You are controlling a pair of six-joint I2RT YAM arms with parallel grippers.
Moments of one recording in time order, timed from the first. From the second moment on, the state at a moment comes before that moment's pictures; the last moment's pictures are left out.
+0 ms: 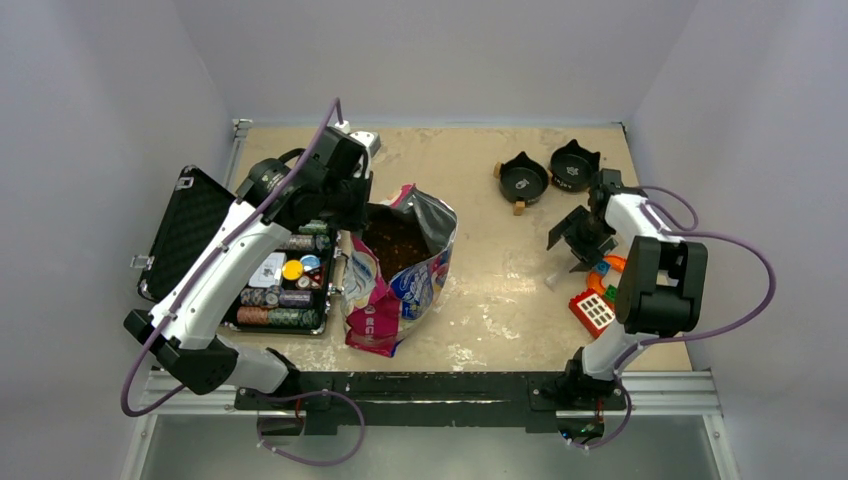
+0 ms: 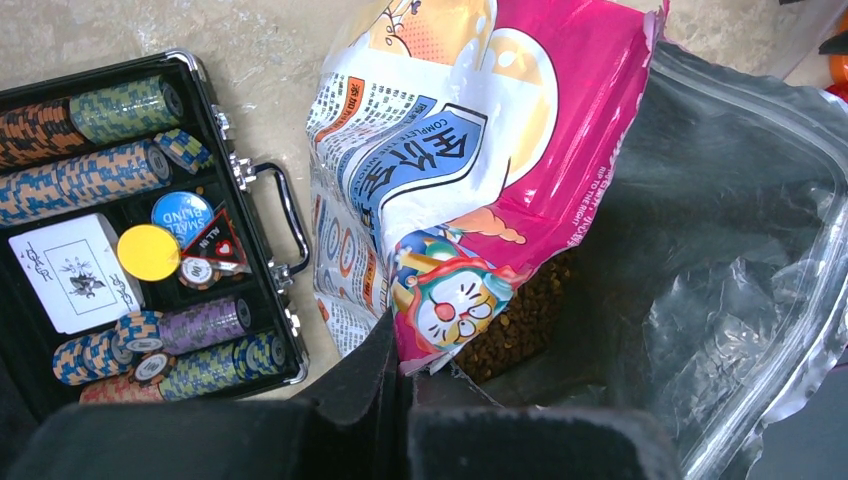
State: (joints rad) left arm -0.65 1.40 1.75 -1.26 -0.10 -0.39; right arm -0.15 1.68 1.14 -0.85 -0.06 0.75
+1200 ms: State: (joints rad) left arm -0.65 1.39 1.75 -1.26 -0.09 -0.39; right arm 0.43 1.78 1.18 -1.13 0.55 0.60
